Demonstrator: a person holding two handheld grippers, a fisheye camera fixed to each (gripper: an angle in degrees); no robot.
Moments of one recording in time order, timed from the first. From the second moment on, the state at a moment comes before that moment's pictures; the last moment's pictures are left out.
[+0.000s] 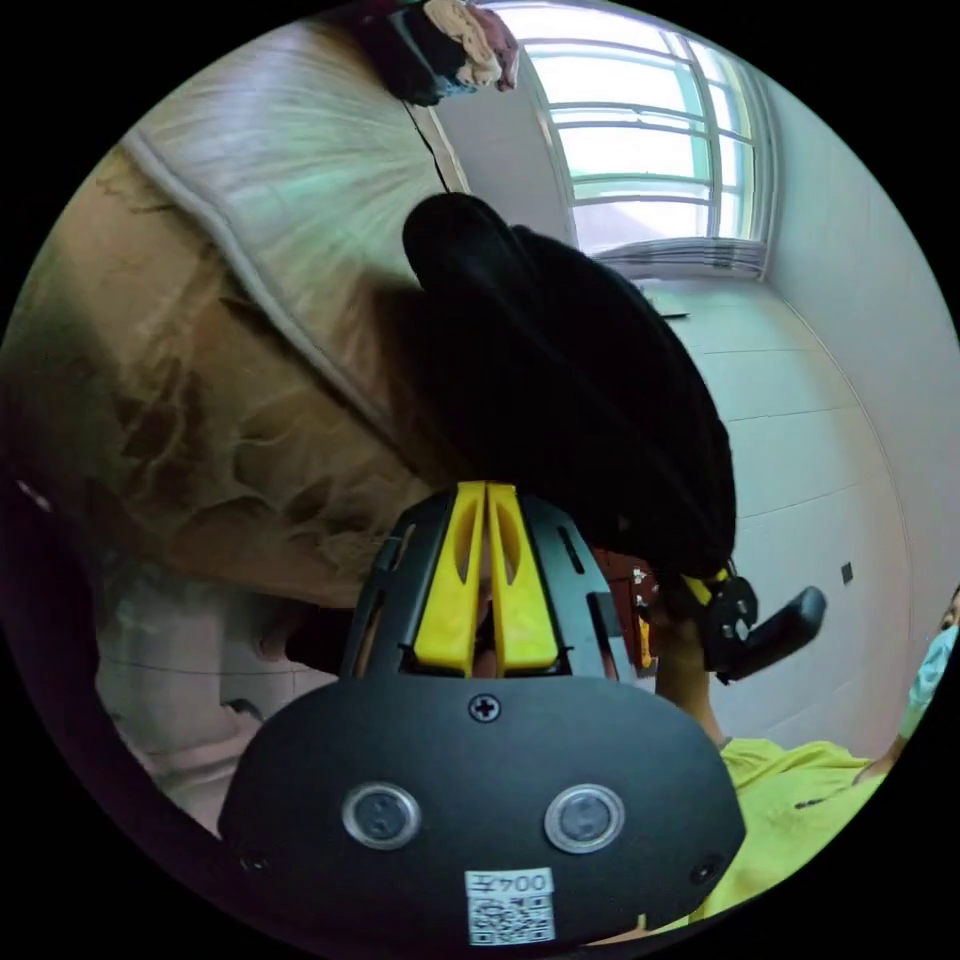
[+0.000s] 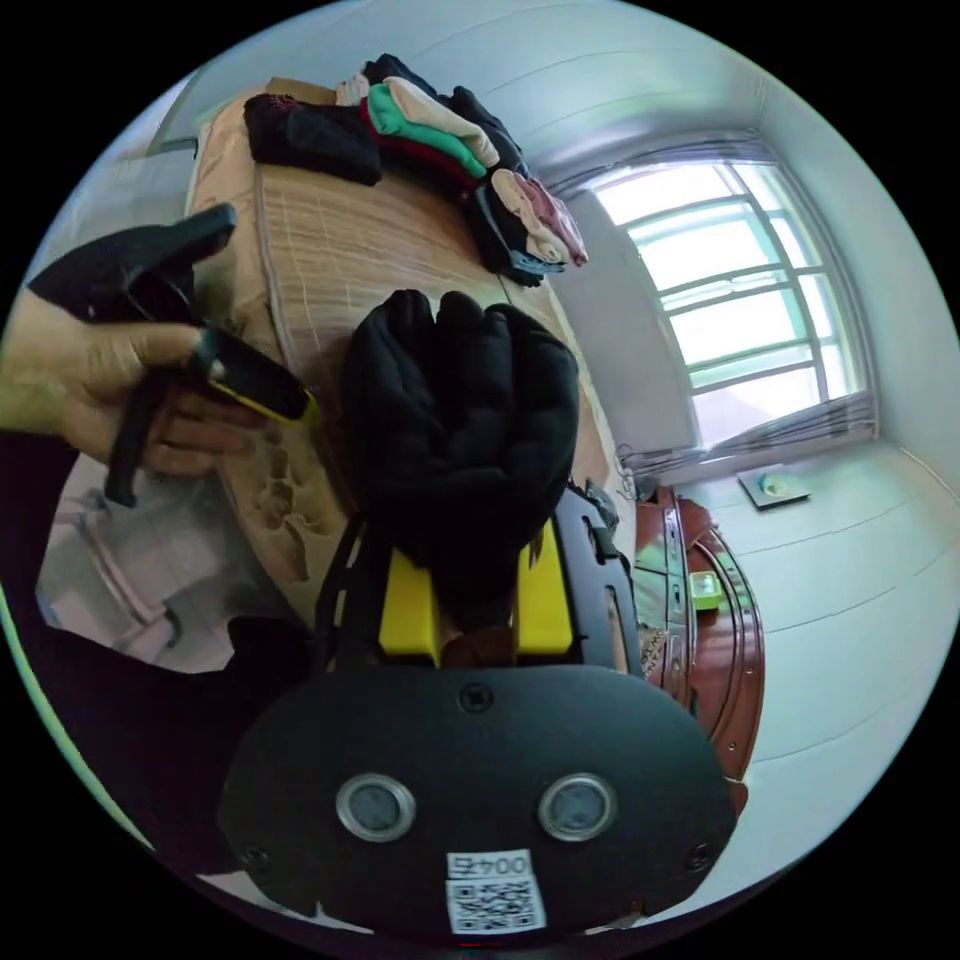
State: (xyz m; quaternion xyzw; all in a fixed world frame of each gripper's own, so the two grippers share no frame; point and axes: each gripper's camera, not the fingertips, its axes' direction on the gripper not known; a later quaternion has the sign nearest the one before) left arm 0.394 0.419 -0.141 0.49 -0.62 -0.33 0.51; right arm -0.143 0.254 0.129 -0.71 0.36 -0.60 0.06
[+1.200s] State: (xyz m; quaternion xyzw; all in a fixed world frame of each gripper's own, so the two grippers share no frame) left arm 0.011 0.605 -0.158 0.23 -0.82 -0.31 0.42; right arm -0.075 -0.084 0.055 -0.58 0.52 -0.34 0.52
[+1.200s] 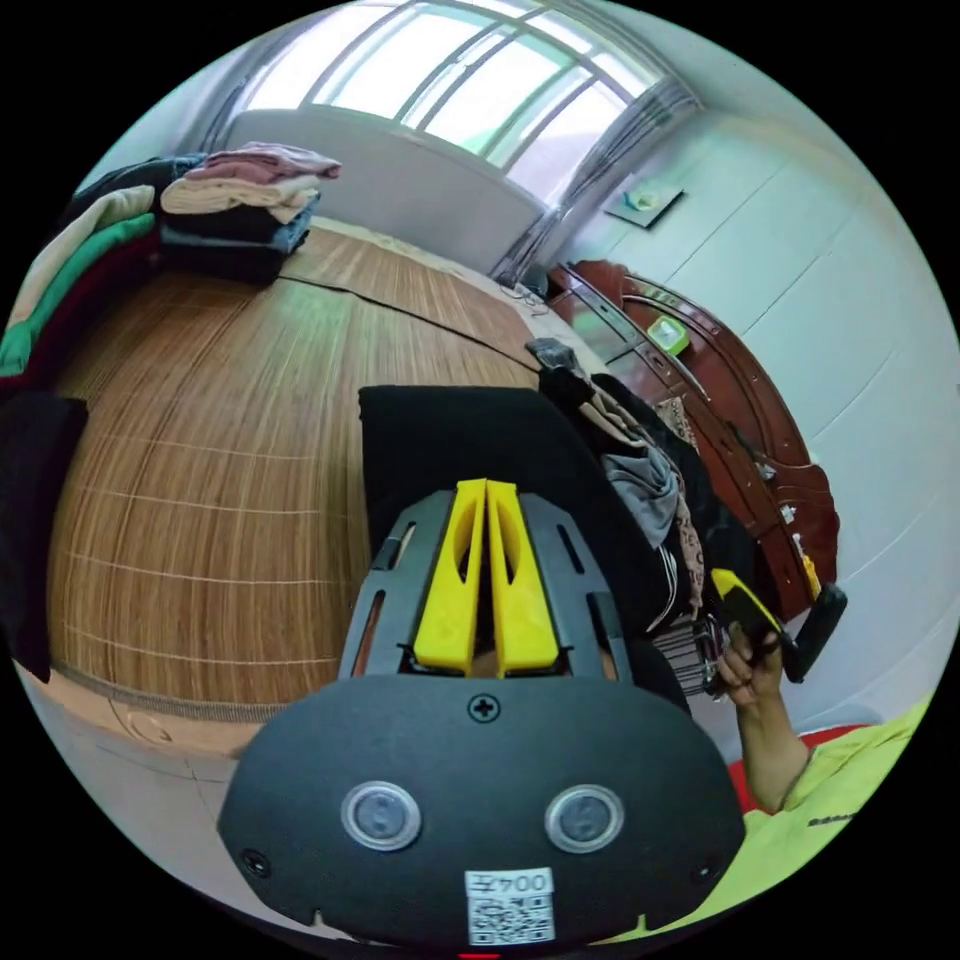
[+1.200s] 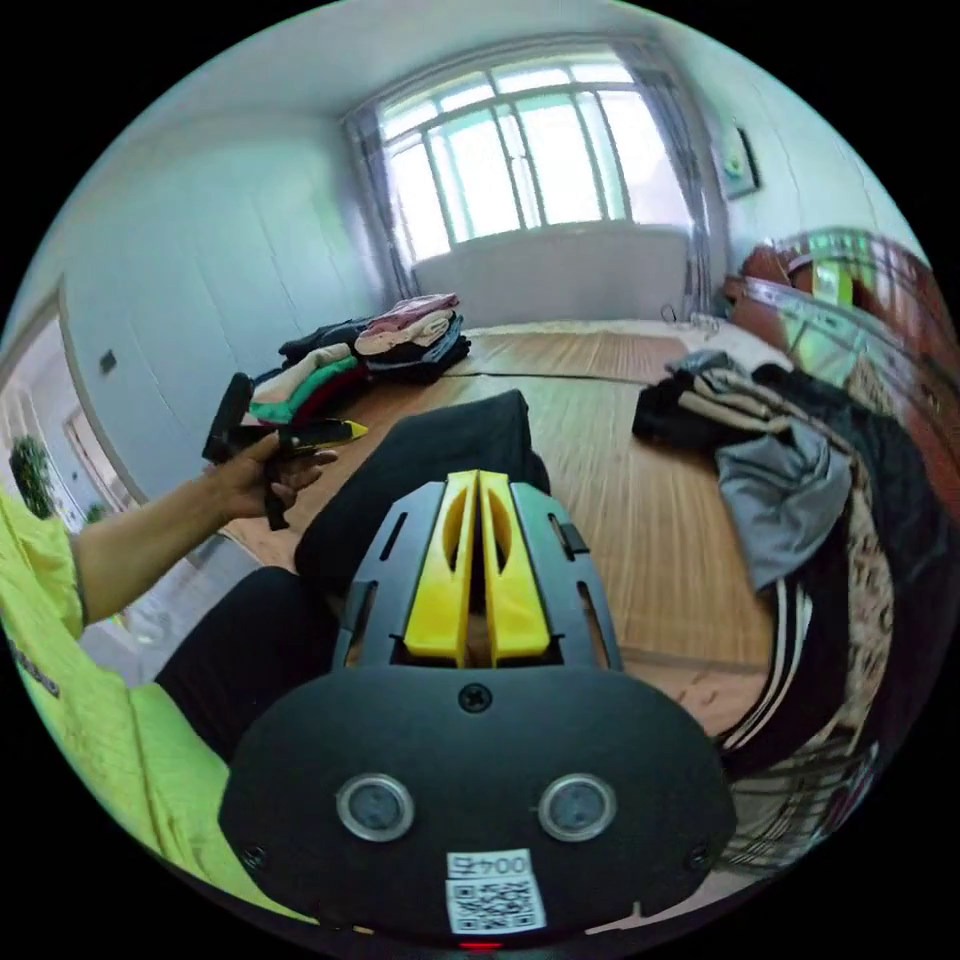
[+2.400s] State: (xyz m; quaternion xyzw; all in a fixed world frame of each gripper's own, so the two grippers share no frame) left arm -0.279 0.603 -0.070 0.03 -0.84 -0.36 0.41; right arm 0.061 0.014 -0.013 -0.66 0.54 -0.32 0.41
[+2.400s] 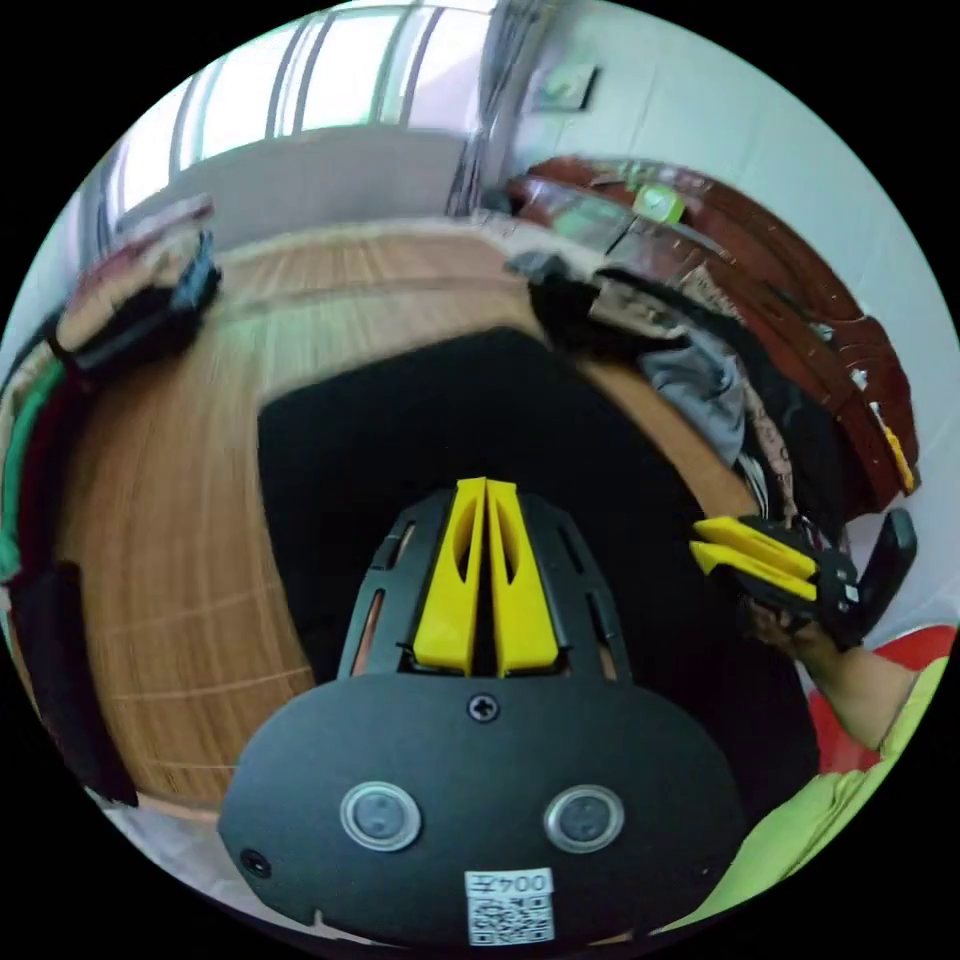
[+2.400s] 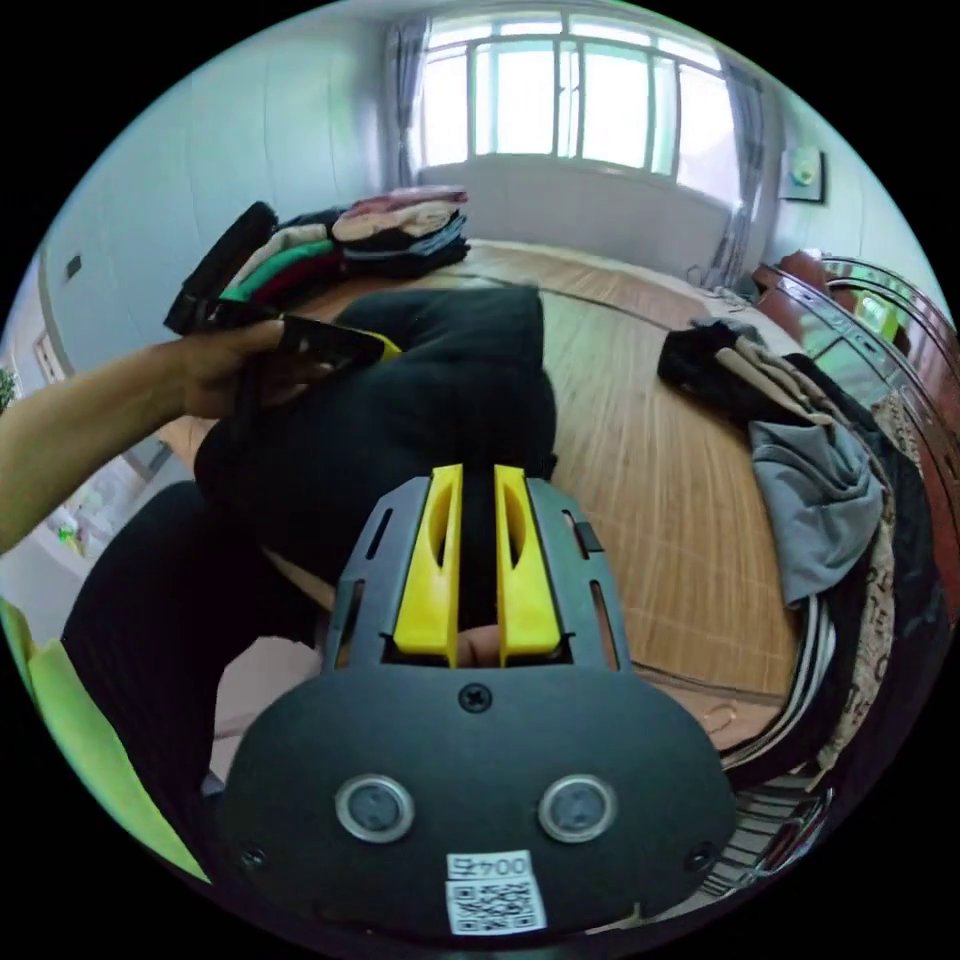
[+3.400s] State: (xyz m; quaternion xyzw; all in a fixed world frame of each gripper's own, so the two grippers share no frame) left arm -0.075 0.202 0.157 0.39 -0.75 -0.33 0.41; right arm 0.023 -0.065 0.023 -0.50 0.61 -0.05 0.61
